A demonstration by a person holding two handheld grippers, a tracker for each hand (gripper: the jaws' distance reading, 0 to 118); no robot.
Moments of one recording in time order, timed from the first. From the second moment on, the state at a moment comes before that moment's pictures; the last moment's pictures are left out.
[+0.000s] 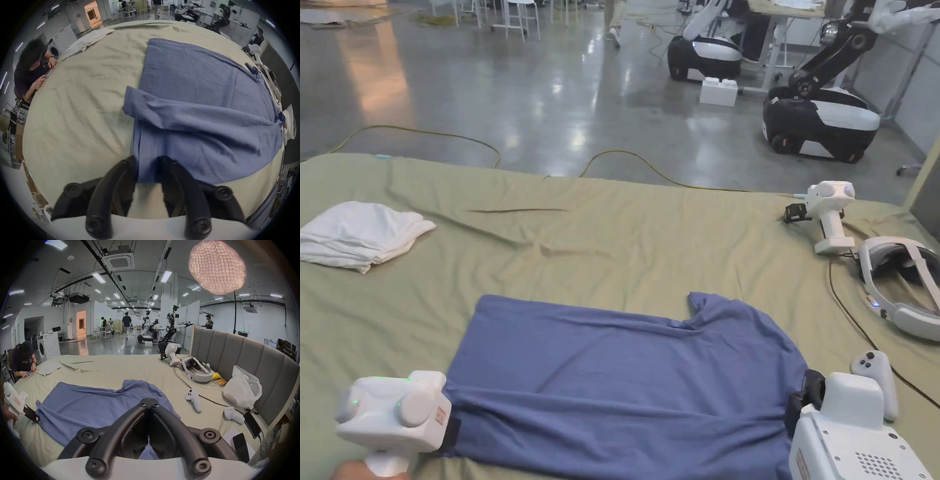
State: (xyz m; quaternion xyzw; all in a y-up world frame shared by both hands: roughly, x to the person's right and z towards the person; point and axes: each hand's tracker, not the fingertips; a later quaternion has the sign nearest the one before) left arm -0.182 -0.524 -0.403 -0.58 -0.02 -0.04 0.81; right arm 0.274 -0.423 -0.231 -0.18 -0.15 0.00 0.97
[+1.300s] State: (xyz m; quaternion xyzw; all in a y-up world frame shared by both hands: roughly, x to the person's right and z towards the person) left arm -0.224 -0.463 -0.351 -0.50 -0.07 0.01 0.87; right arm 0.372 -0.475 -0.252 -0.49 -0.06 0.01 0.87
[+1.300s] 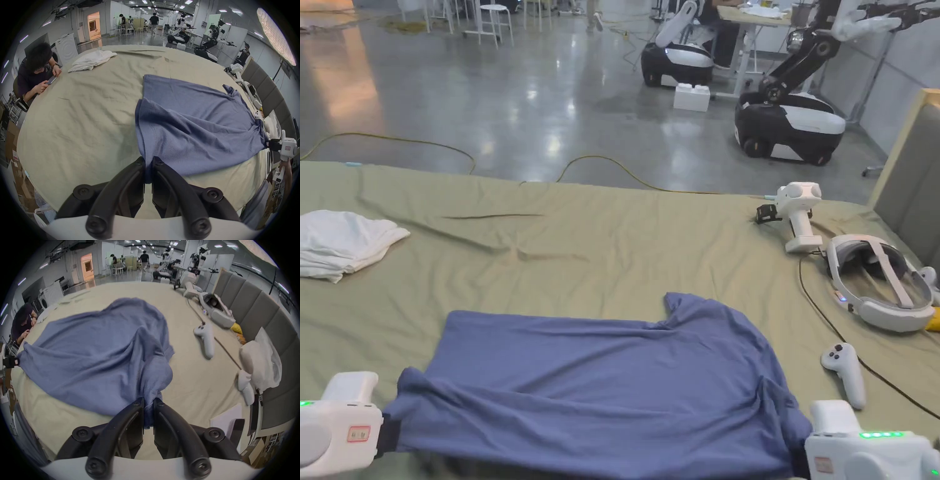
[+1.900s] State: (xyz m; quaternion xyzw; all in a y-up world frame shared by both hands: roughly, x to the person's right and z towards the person) left arm -0.257 -0.512 -0.226 -0.59 -0.06 0.04 0.81; right arm 0.338 -0.518 -0.135 -0.58 -0.07 0.05 0.81
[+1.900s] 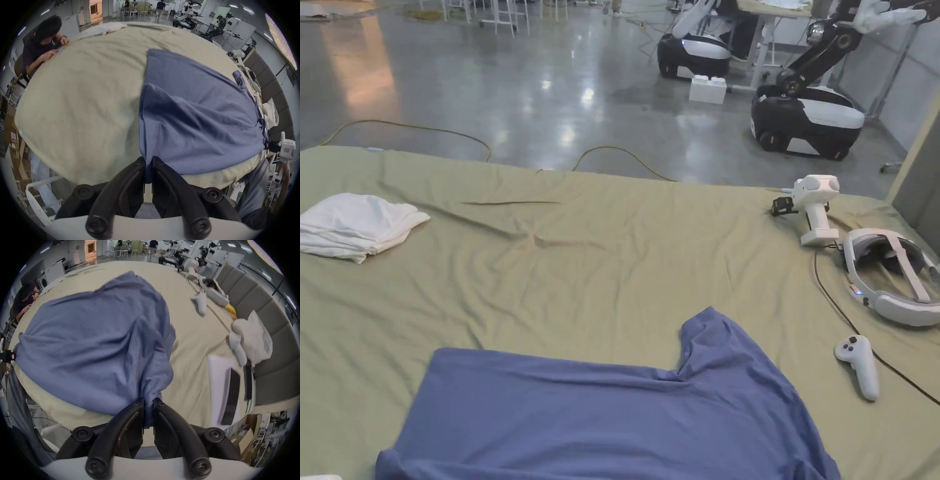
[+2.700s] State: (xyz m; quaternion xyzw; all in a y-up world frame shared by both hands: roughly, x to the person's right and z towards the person) left arm -0.184 -0.391 -0.277 -0.25 -0.07 0.03 0.97; right arm 0.252 -0.381 -0.185 -0.18 -0.09 0.05 0.98
